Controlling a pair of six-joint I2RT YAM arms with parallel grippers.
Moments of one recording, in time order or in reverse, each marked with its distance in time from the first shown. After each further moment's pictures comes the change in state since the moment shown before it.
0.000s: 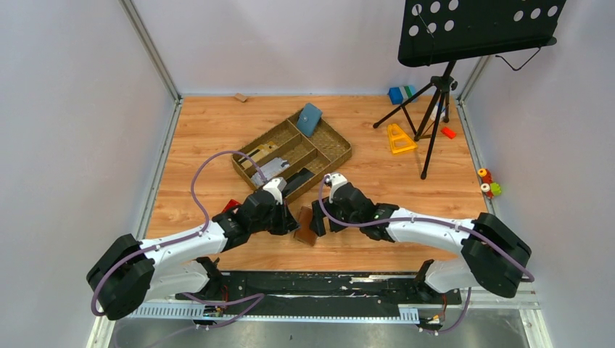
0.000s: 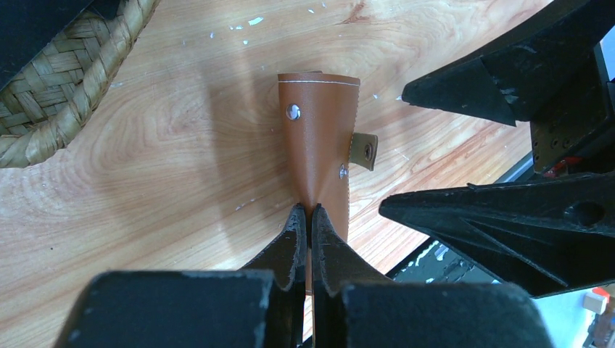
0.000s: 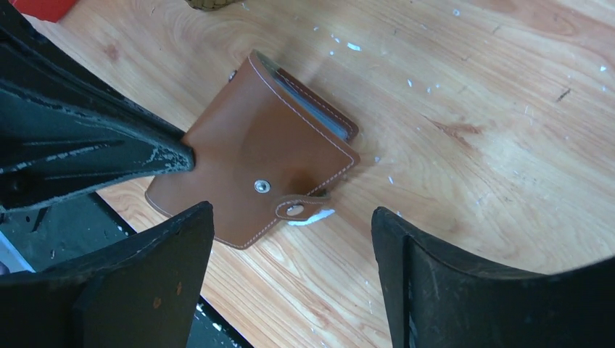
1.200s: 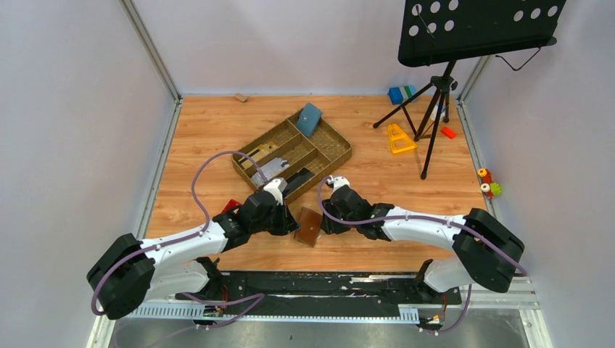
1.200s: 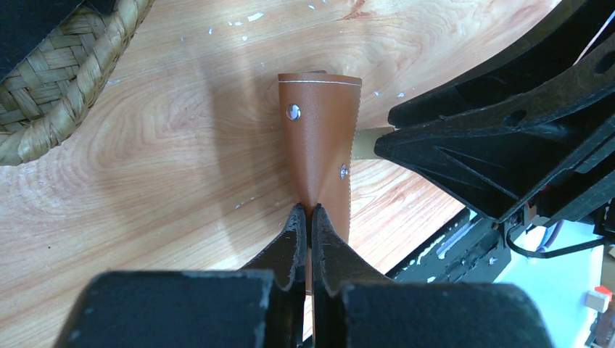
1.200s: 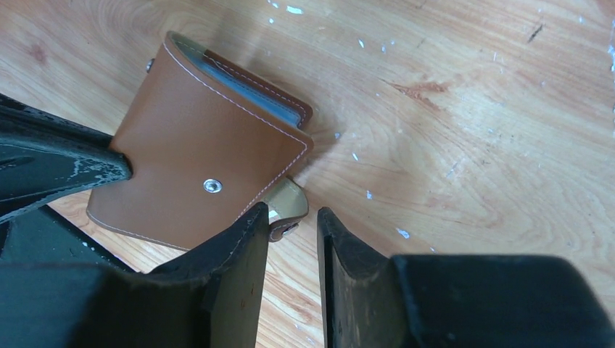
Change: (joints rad) left arm -0.006 0.004 0.000 -0.002 -0.002 0.001; right arm 0.006 0.063 0.021 -0.058 0.067 0.072
